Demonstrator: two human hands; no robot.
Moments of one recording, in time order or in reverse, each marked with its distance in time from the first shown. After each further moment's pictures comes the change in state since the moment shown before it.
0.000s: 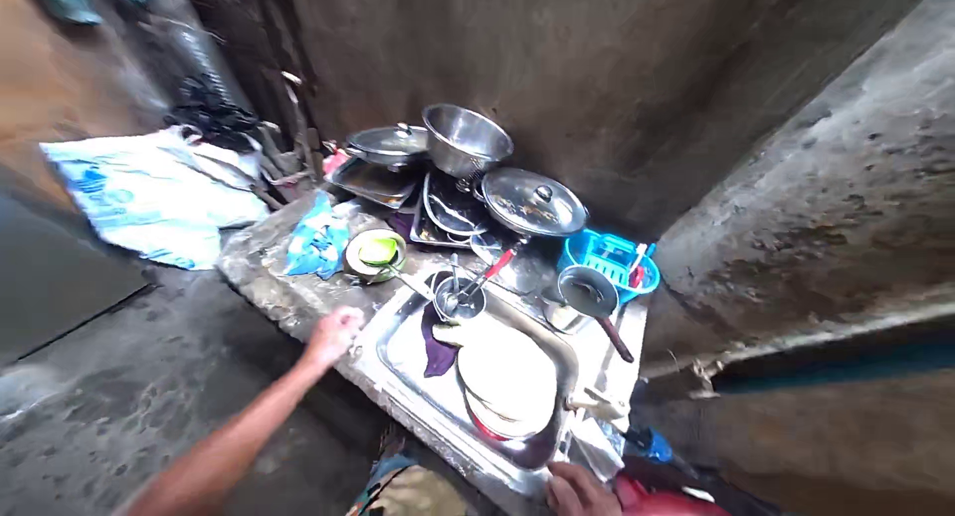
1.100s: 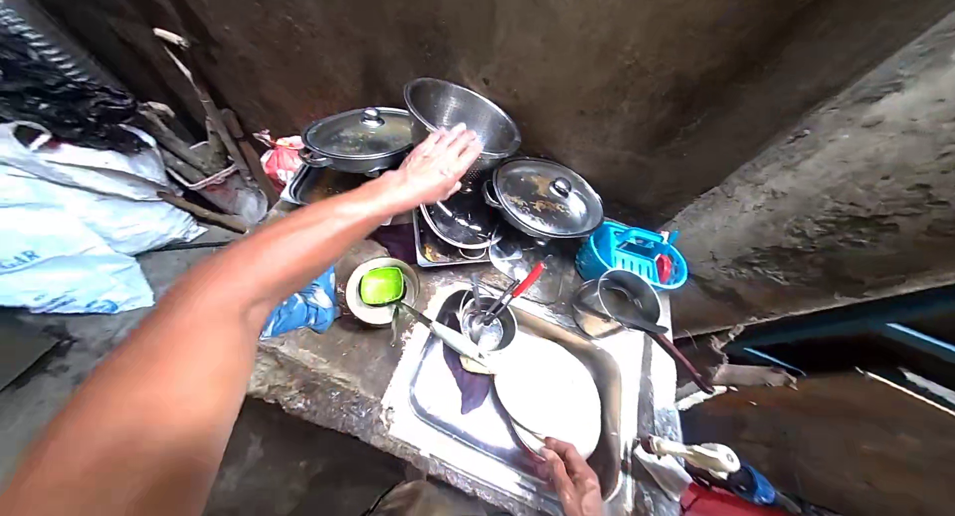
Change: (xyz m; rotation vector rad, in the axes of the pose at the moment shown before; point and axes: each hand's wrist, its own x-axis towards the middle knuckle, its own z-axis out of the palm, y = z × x) left_hand 0.270 0.300 -0.010 0.882 -0.136 1.357; right_hand 0.104 -0.040 0.154 0.102 0.351 0.296
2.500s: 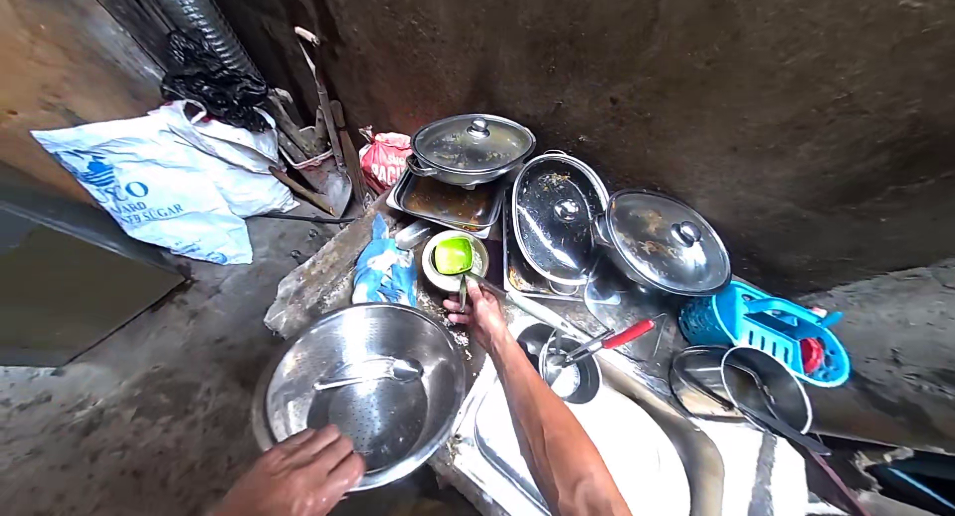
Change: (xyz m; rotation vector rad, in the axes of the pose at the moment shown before) left_hand -0.414 0.124 -0.071 -0.216 -0.288 -0.219; right_hand 0.208 -0.216 0.328 0.506 -0.533 0.225
